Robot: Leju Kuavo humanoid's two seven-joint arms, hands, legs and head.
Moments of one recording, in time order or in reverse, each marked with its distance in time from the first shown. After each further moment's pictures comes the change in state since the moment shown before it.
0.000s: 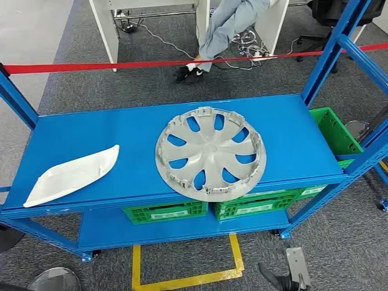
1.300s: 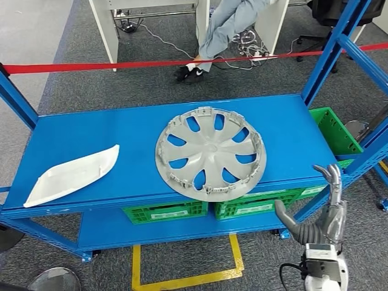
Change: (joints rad) left arm 0.001 -0.049 0.131 -0.071 -0.185 -0.103 -0.052; right arm 0.092 0.024 -0.210 -0.909 0.680 -0.111 -0.143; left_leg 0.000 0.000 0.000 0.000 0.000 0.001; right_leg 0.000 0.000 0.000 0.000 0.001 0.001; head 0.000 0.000
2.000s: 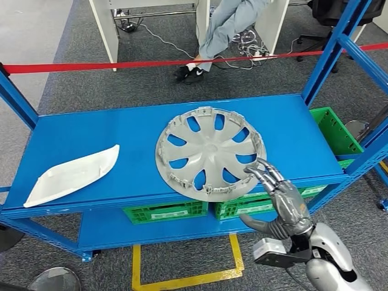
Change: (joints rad) left arm -0.148 -0.011 0.181 0.094 -0.270 -0.104 -0.124; right arm -0.164 -0.265 0.203 -0.026 0.363 0.338 0.272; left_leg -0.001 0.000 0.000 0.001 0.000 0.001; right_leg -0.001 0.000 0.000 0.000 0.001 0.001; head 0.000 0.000
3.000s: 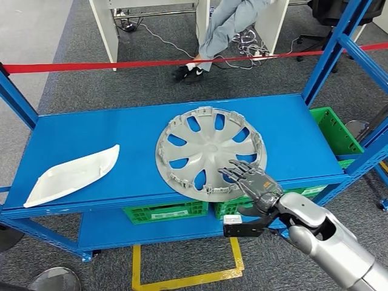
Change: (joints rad) left arm -0.202 0.034 0.244 0.263 -0.398 -0.080 -0.204; right arm -0.369 -0.074 0.287 0.276 0.203 0.290 0.214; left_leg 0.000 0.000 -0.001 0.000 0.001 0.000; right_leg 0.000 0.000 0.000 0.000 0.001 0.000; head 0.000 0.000
